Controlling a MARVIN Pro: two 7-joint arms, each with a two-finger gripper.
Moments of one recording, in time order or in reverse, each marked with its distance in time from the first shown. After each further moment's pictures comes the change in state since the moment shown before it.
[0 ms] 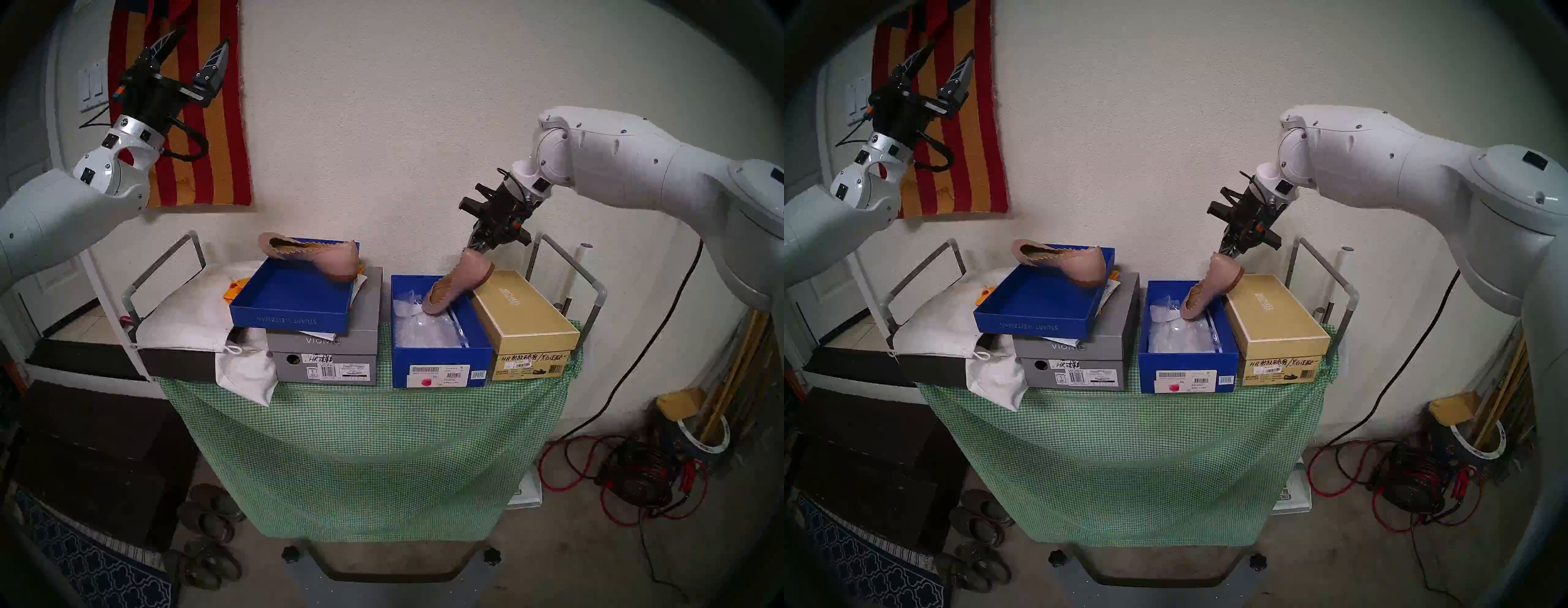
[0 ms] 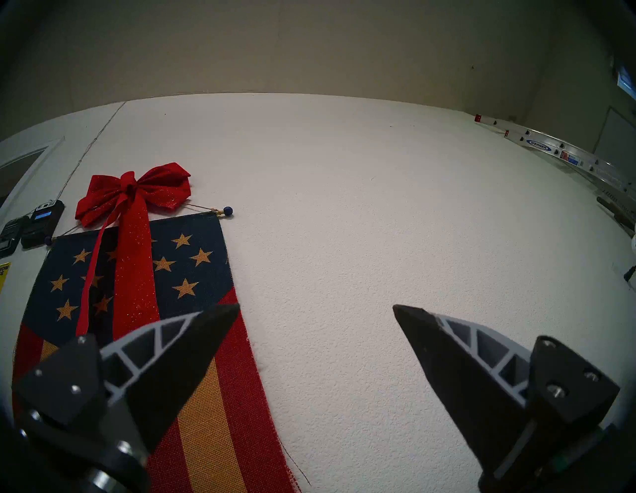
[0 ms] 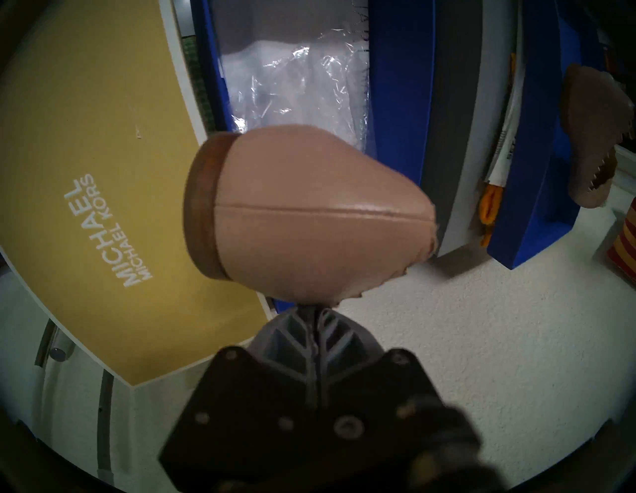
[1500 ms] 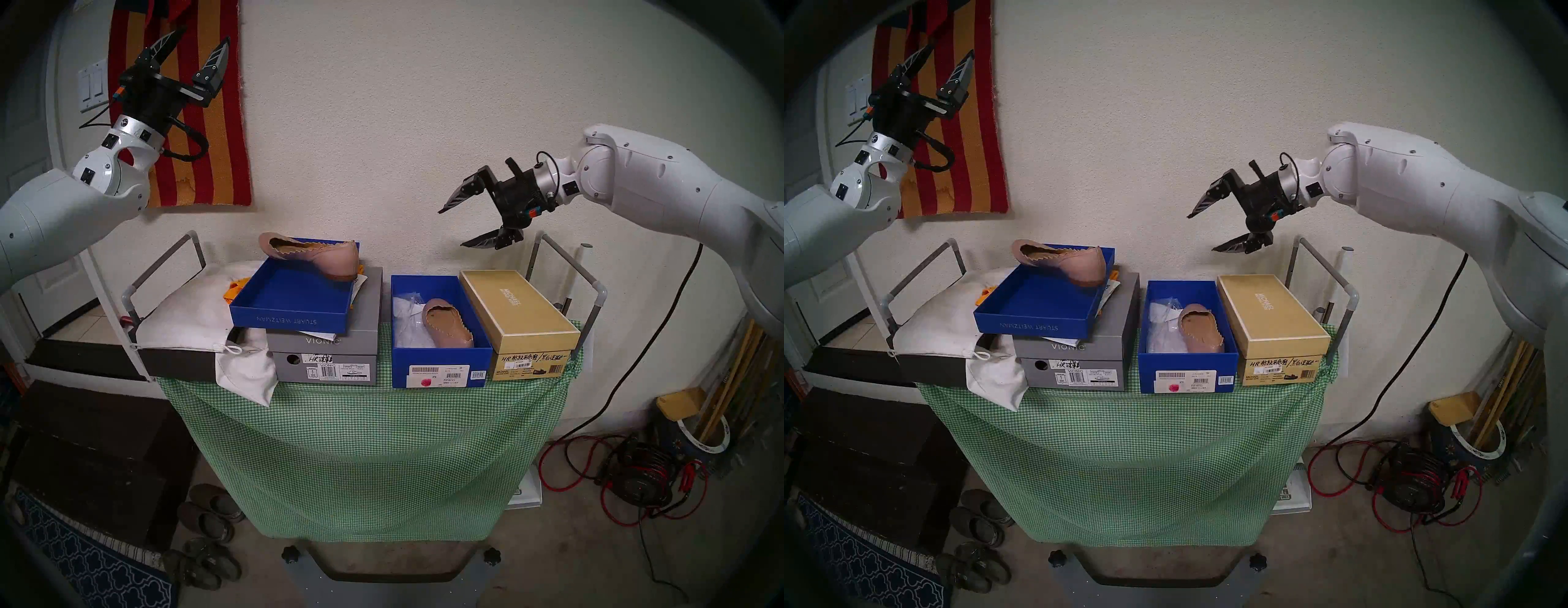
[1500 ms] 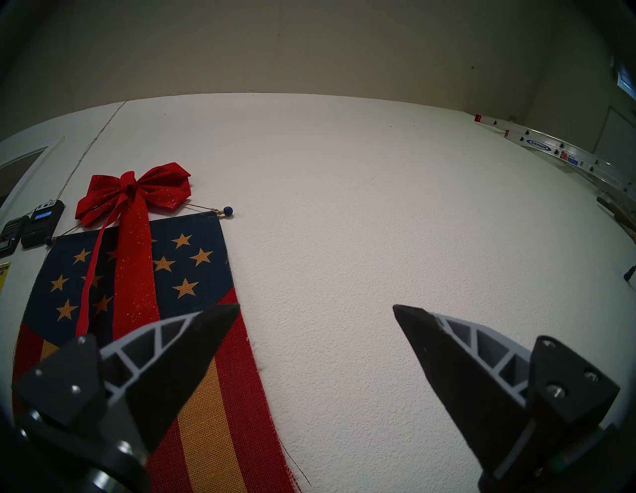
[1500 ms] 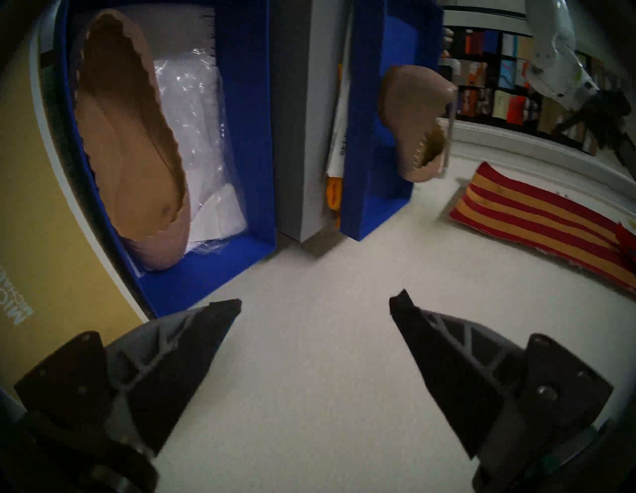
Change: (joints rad) left arm -0.001 0.000 0.002 0.000 -0.001 -0.001 0.000; right arm -0.083 0.241 0.178 -0.124 -0.048 0.000 -0.418
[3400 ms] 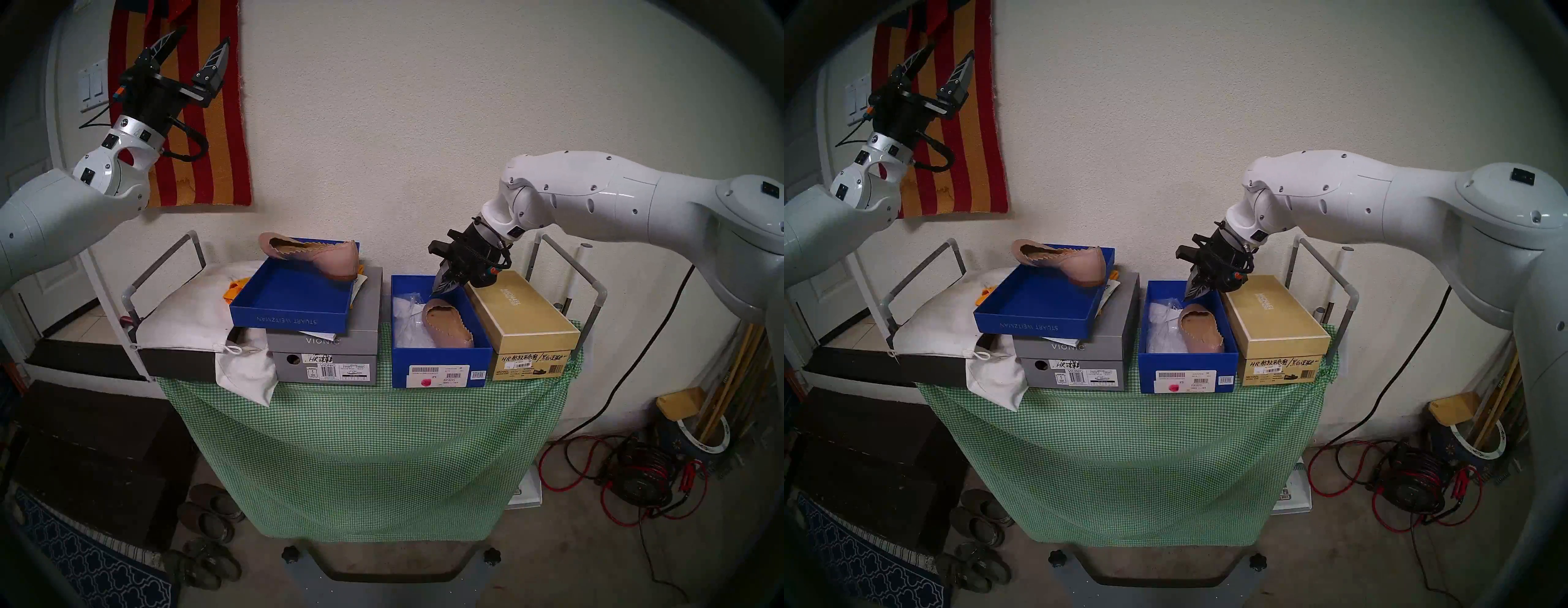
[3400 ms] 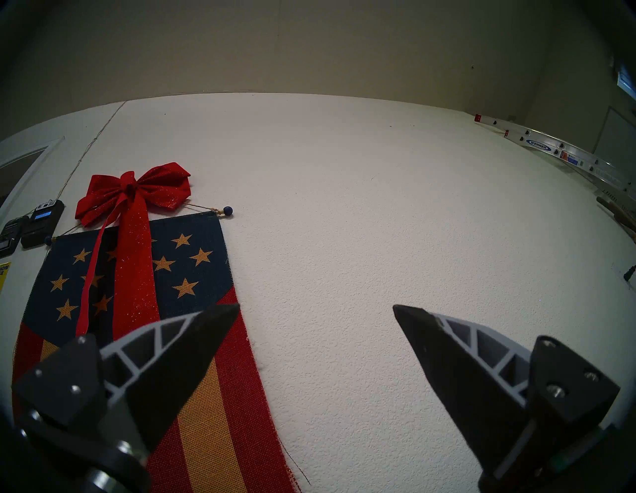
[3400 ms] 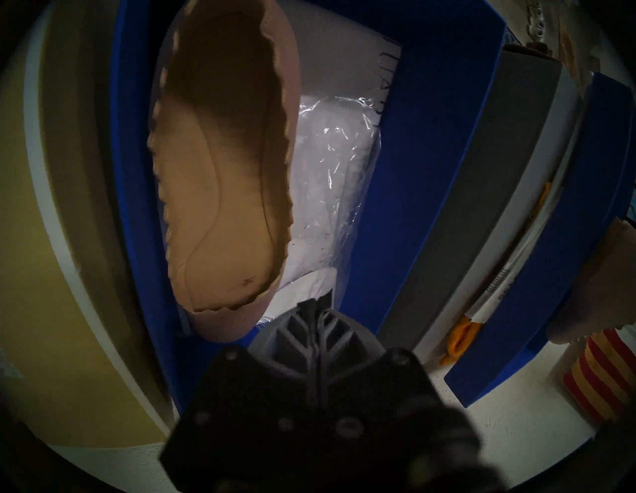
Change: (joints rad) left arm -0.002 0.000 0.003 0.000 0.000 -0.001 0.000; right arm 0.040 -0.253 -0.265 -0.068 -0.321 0.000 -0.002
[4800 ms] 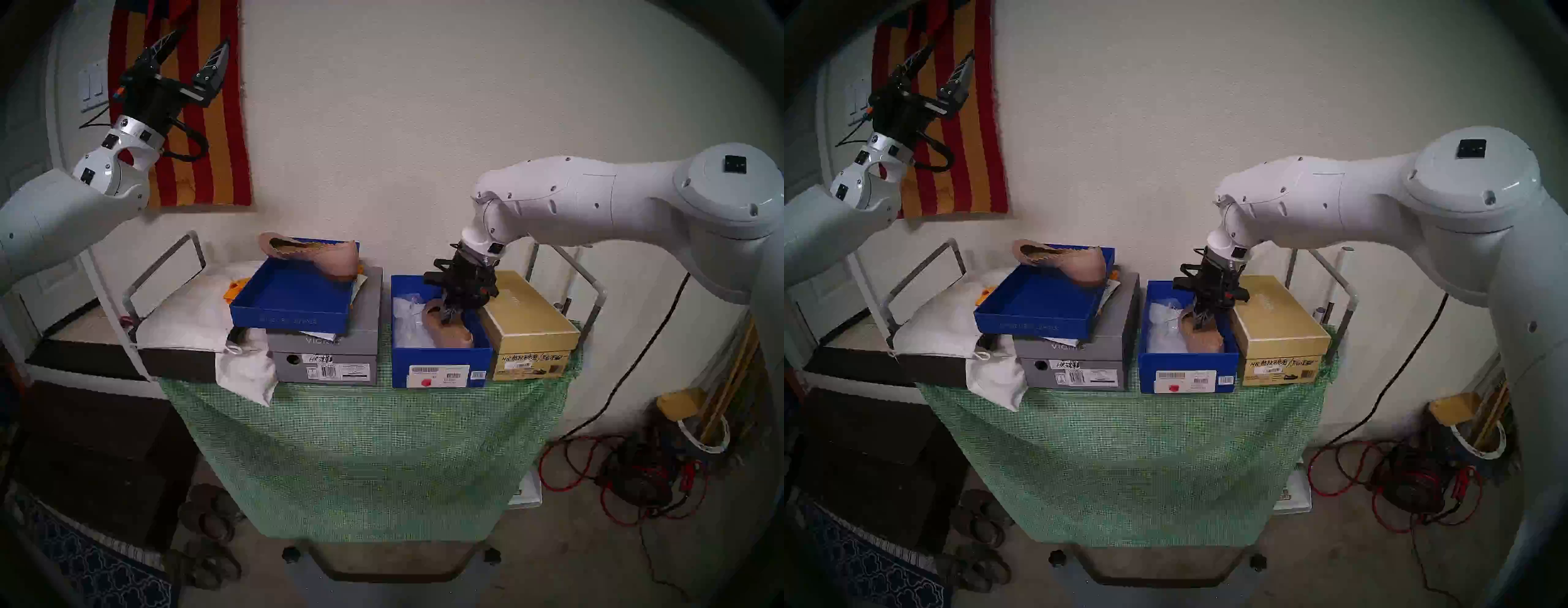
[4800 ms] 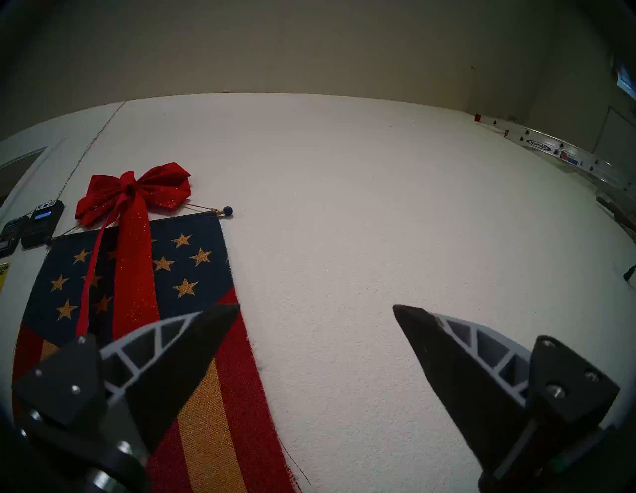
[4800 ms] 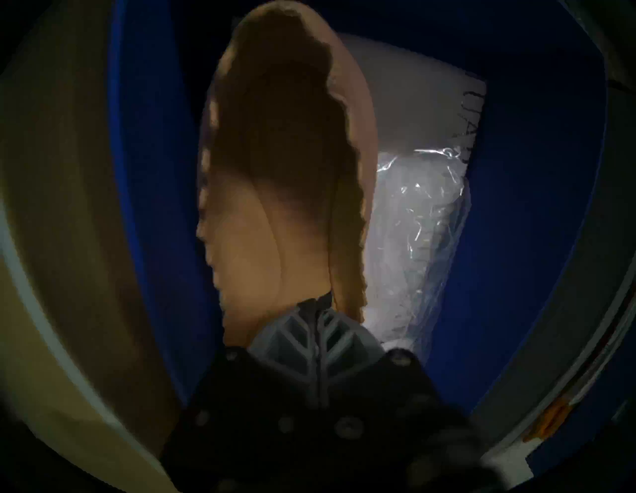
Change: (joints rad) left arm -0.002 0.000 0.002 0.000 0.000 0.000 0.000; right arm 0.013 -0.153 -0.239 0.054 0.306 0.000 0.204
